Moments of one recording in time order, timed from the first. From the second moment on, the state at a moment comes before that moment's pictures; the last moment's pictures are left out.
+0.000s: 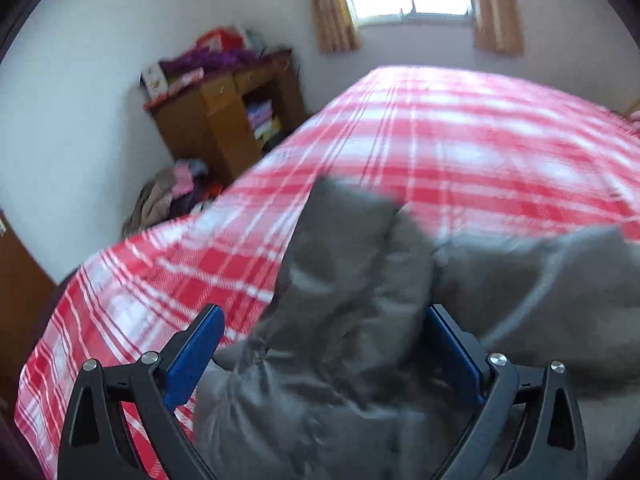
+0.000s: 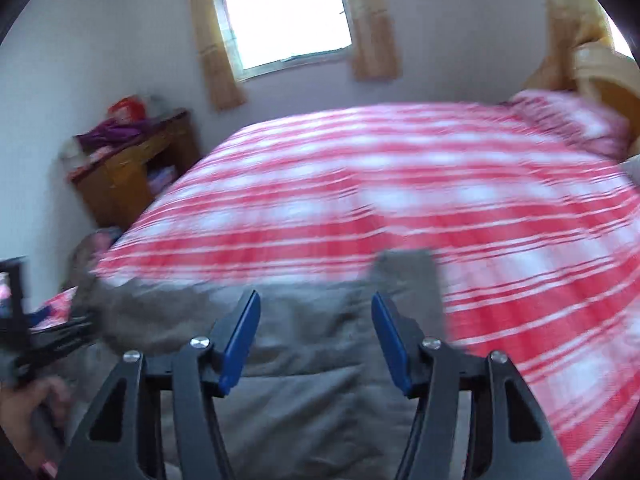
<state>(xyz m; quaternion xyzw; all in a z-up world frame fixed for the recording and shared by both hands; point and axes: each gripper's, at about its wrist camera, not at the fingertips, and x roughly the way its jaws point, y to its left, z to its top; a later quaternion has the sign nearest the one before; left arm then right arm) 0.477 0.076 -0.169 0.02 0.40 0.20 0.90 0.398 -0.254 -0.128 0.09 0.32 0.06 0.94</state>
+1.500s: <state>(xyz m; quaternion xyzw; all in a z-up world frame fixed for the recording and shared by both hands) 0.495 0.083 -0.209 -0.04 0.43 0.18 0.89 0.445 -0.219 -0.208 0.02 0.41 0.03 0.91</state>
